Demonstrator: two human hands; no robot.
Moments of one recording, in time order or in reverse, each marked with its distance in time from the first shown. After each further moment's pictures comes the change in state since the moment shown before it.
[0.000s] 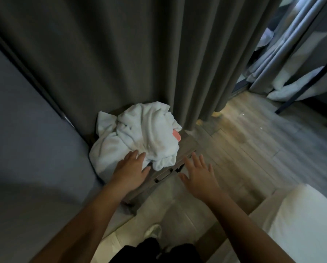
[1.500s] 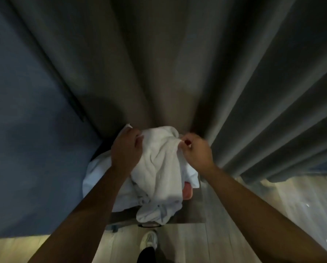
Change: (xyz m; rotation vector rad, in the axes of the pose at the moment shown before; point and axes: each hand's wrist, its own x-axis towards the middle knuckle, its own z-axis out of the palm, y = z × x) left_hand 0.179 0.023 -0.096 -0.282 1.029 -0.429; right_hand 0.329 -0.023 -0.143 0.378 0.191 -0.673
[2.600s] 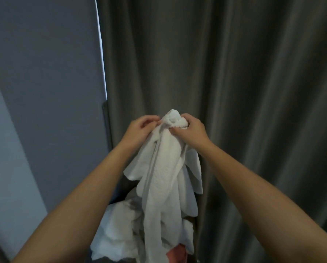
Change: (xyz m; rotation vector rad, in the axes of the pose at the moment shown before) left_hand -0.005 0.223 -0.216 -0.666 0.094 0.085; right_hand -0.046 -0.186 -0.233 0.410 0.137 -0.446
